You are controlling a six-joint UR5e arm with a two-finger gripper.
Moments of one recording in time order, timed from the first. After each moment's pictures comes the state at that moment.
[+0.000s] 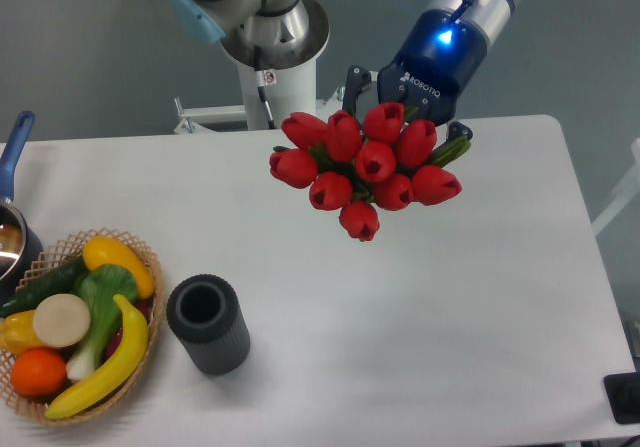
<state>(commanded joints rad) 2.80 -1.66 -1.66 -0.95 0.39 0.99</state>
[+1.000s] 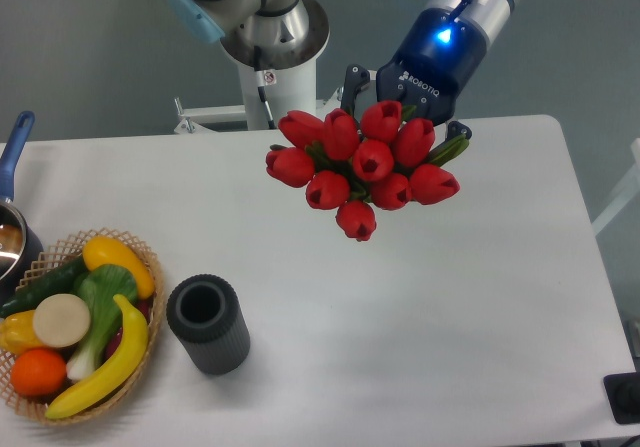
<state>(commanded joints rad) 2.78 -1.67 -1.64 -0.95 0.38 0.99</state>
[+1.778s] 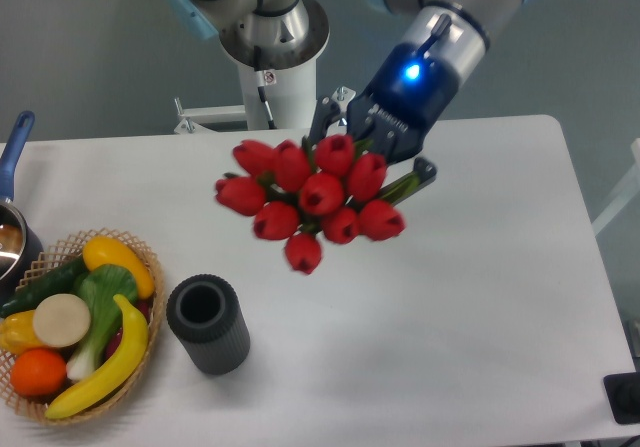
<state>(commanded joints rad) 2.64 -1.77 -1.62 -0.78 0.37 1.00</state>
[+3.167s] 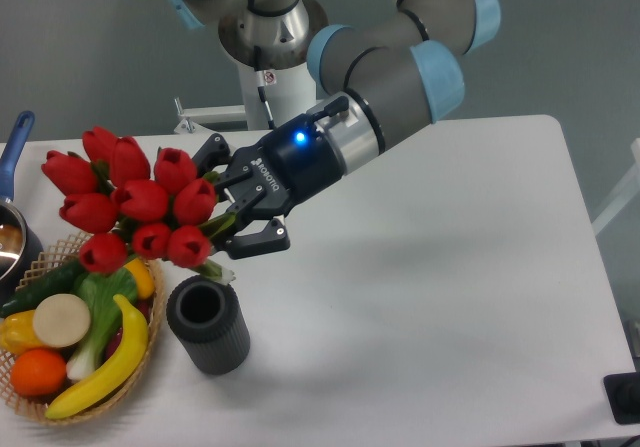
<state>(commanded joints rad) 2.49 -1.91 -1.59 -0.77 0.10 1.11</state>
